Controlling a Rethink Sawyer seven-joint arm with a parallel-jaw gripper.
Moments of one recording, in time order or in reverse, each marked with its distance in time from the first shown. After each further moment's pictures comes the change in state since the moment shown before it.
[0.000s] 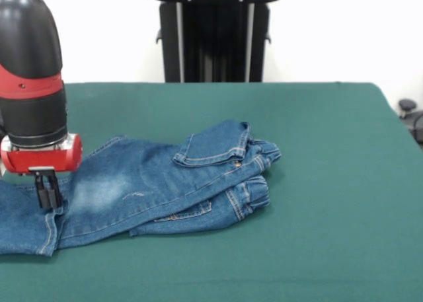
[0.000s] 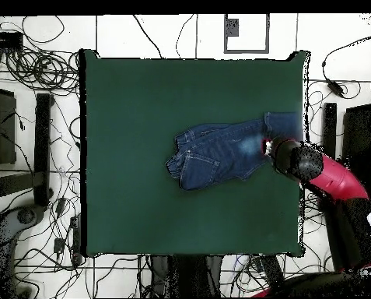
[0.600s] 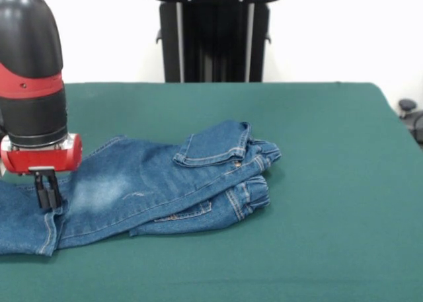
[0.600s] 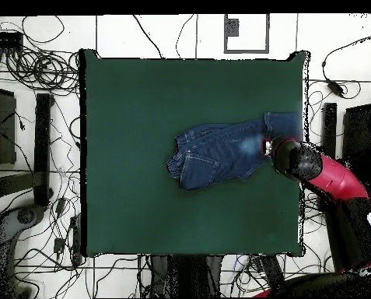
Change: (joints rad) arm 0.000 -0.004 0.004 0.000 -0.021 -0.001 0.000
